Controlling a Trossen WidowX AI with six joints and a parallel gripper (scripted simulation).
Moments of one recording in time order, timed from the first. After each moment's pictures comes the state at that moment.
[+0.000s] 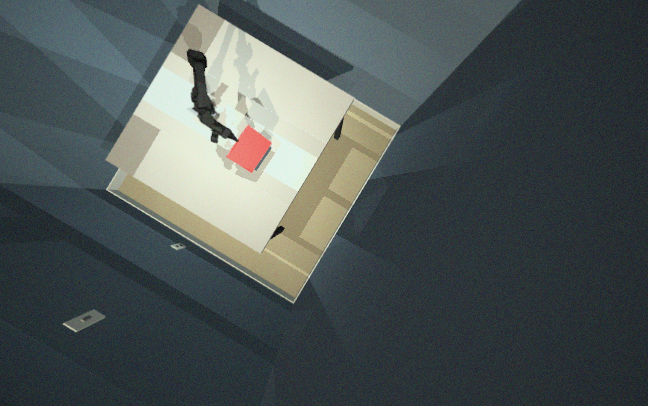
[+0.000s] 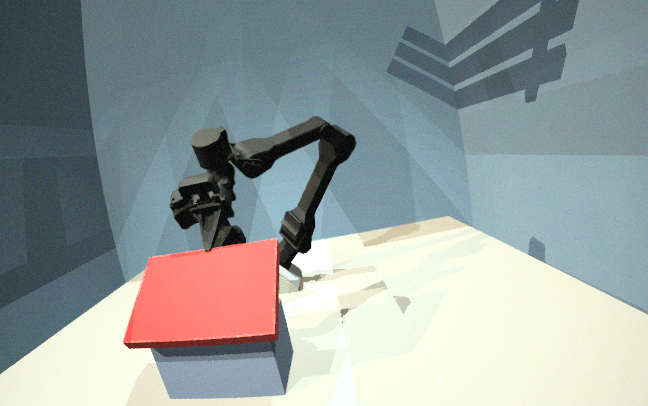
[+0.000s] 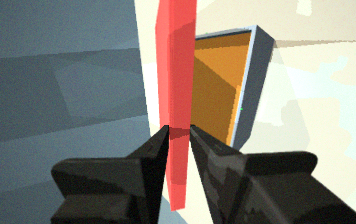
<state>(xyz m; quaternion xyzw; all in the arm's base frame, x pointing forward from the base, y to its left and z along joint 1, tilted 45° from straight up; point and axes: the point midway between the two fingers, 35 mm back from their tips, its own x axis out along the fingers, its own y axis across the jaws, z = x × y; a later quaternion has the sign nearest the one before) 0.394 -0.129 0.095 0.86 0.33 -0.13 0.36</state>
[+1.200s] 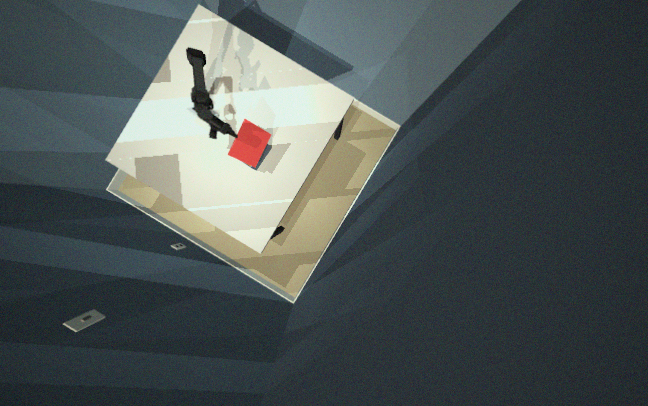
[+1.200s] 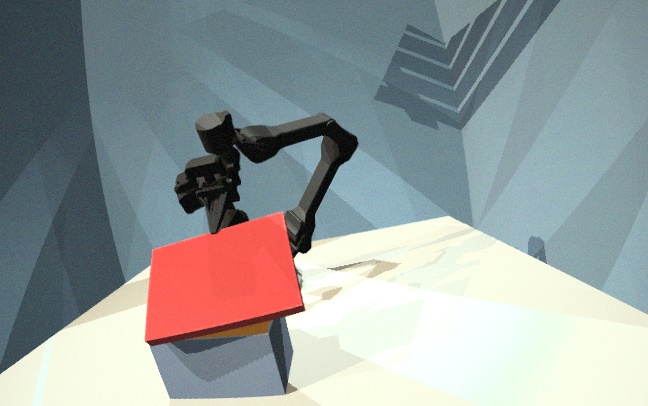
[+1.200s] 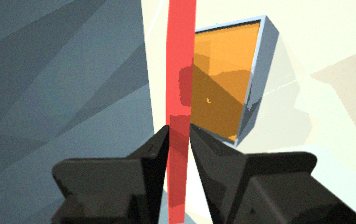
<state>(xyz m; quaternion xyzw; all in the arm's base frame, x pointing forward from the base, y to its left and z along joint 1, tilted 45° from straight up) 0.393 -0.136 0.125 0.86 0.33 -0.13 0.37</state>
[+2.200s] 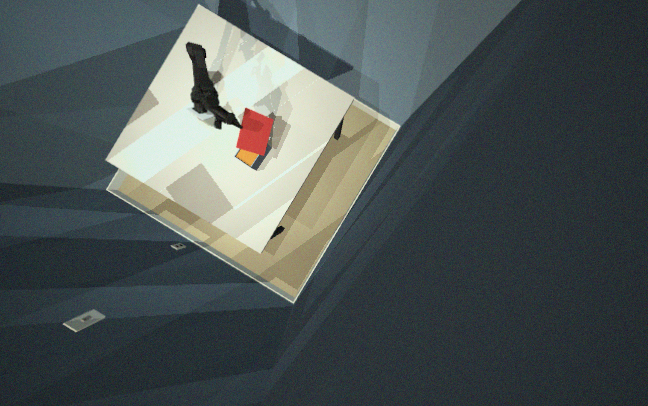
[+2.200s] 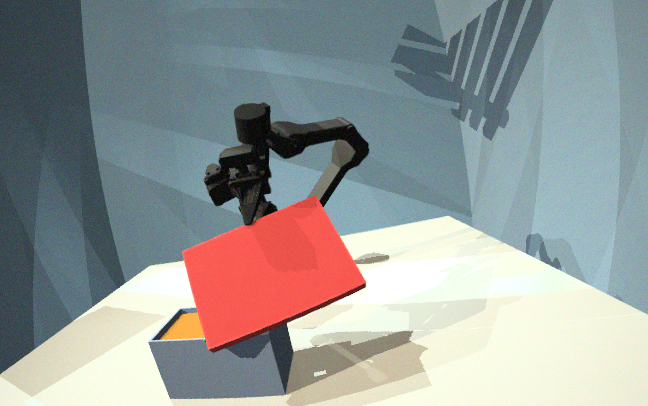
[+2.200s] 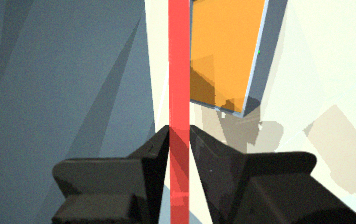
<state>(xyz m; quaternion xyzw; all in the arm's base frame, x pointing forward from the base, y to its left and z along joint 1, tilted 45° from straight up) 0.388 -0.097 0.169 0.86 0.33 -0.13 0.37</state>
